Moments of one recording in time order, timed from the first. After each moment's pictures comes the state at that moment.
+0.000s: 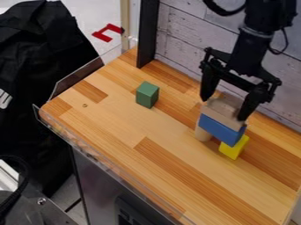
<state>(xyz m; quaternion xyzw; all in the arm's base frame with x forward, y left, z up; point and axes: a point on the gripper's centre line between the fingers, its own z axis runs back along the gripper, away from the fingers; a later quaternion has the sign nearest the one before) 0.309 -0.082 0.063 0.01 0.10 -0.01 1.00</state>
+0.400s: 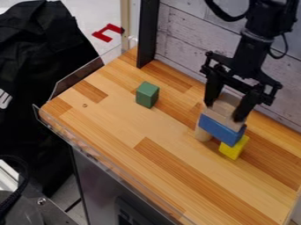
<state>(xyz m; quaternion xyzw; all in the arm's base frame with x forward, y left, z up) 0.316 -0.083 0.057 0.01 0.10 0.00 0.99</state>
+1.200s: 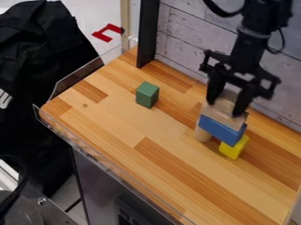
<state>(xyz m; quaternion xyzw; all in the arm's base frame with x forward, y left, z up) 0.319 -0.072 0.065 -0.01 0.09 0.02 1.00</state>
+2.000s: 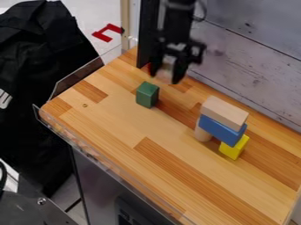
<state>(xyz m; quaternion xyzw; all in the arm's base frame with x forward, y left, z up) 0.327 0.036 0.045 -0.02 0.11 0.09 0.99</state>
